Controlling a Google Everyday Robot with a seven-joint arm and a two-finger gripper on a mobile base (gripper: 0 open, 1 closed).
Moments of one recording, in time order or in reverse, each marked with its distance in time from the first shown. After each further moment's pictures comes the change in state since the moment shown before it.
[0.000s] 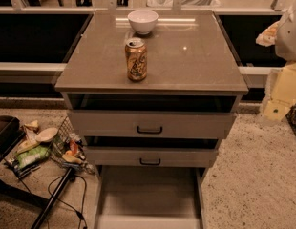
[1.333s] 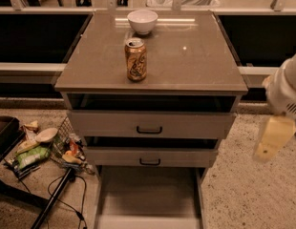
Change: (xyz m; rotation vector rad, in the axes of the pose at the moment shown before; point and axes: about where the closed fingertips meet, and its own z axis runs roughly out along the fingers) arm 0.056 0.022 0.083 0.021 0.130 0.107
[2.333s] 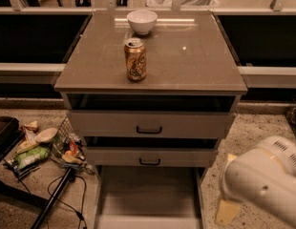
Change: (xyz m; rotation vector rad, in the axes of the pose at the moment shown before) arm 0.025 0.110 0.222 0.025 0.068 -0.015
